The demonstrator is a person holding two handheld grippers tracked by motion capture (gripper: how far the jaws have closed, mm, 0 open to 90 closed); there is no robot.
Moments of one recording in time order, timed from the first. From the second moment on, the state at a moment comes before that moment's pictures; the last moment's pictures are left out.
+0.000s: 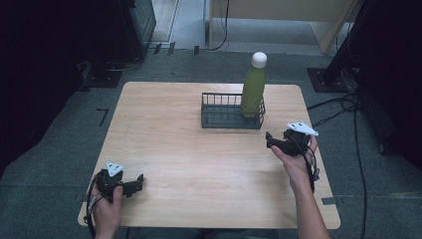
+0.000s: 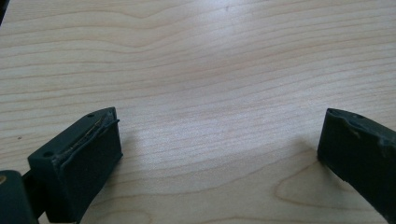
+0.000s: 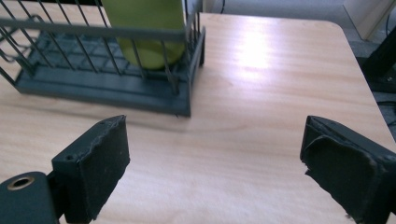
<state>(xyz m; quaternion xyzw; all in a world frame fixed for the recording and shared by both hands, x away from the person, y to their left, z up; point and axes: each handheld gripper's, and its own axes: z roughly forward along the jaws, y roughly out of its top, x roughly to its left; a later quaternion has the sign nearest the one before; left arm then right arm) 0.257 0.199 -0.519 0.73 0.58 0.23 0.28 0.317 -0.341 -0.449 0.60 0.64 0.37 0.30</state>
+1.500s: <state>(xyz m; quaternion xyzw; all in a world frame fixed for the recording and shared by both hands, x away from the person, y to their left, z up) 0.257 0.199 -0.518 0.73 0.58 0.23 0.28 0.192 -0.423 -0.522 0.66 0.62 0.31 0.28</state>
